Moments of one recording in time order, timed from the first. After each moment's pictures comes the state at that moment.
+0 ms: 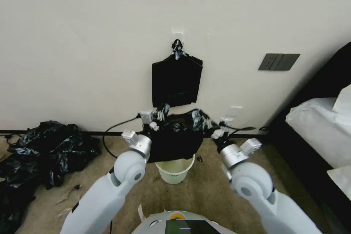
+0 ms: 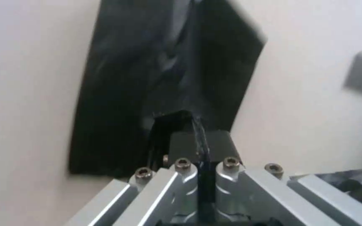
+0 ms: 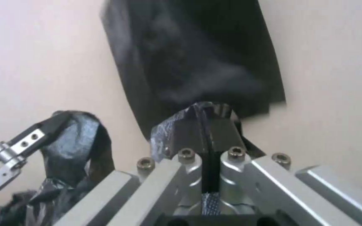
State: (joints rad) left arm 1.12 -1.06 -0.07 -2.20 -0.65 0.10 -0.39; right arm -1.30 0.98 0.22 2.35 0.83 -0.13 0.37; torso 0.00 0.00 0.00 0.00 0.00
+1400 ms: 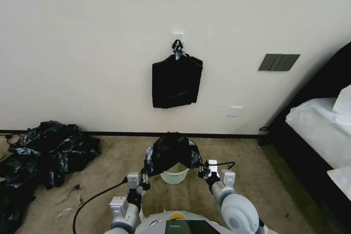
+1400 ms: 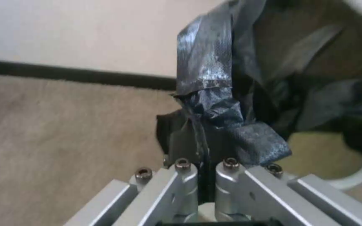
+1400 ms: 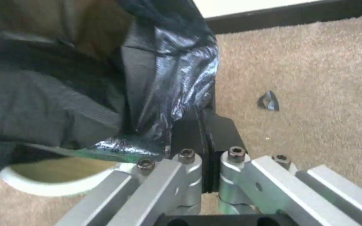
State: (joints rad) left arm 1.92 -1.06 -0.20 -2.40 -0.41 0.16 -0.55; right arm -1.57 1.07 0.17 2.32 0.78 -0.53 0.59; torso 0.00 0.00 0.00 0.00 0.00
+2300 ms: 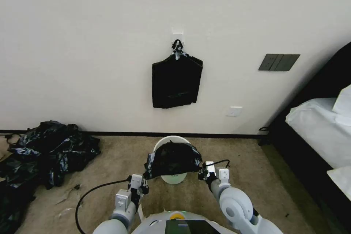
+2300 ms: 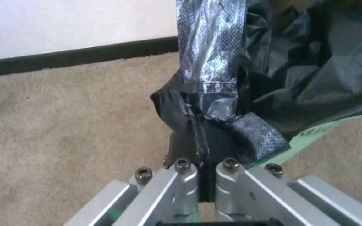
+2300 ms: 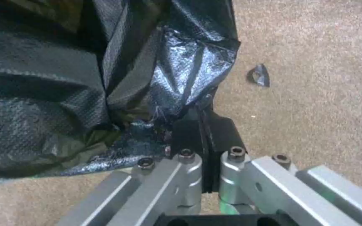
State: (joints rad) left arm 1.83 -0.91 -0.19 -2.38 -0.47 0.38 -0.53; right arm -1.50 1.04 0.16 2.20 0.80 -0.62 0.57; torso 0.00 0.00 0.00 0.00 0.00
